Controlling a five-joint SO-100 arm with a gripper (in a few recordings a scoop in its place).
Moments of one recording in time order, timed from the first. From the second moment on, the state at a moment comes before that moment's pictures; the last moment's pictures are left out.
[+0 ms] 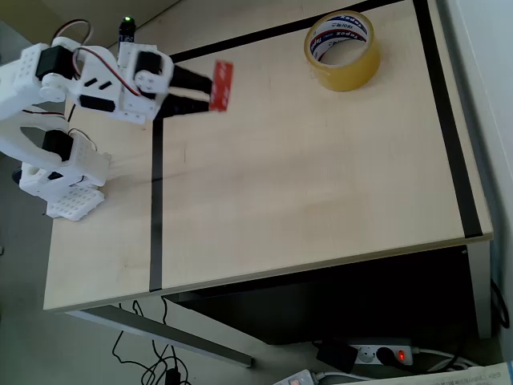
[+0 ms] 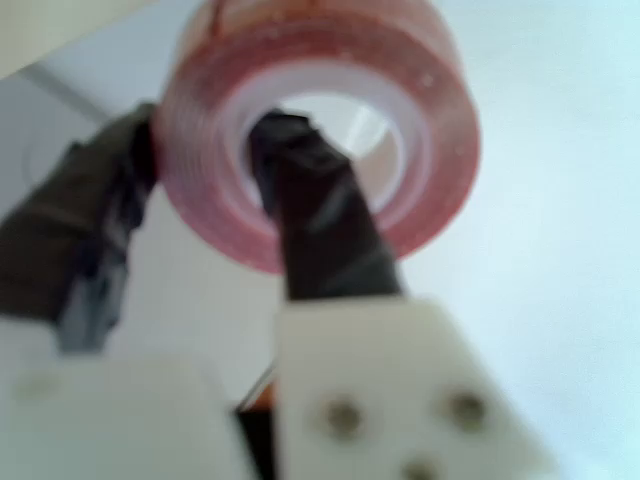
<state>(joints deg) 4.0 116.1 110.0 36.3 -17.1</state>
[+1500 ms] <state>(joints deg) -6.6 104.3 93.3 41.2 -17.1</state>
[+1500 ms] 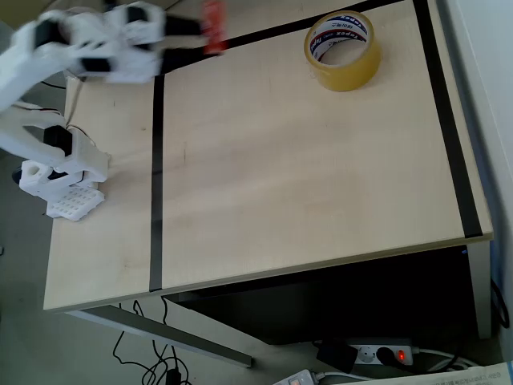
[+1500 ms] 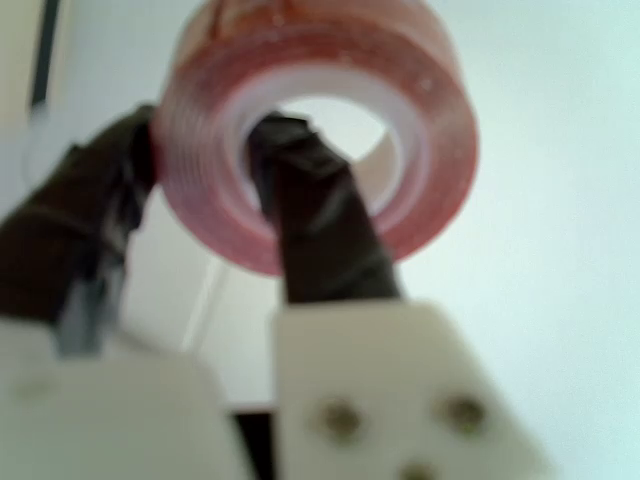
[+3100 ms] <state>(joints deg) -12.6 46.4 -0.2 83.2 -17.2</state>
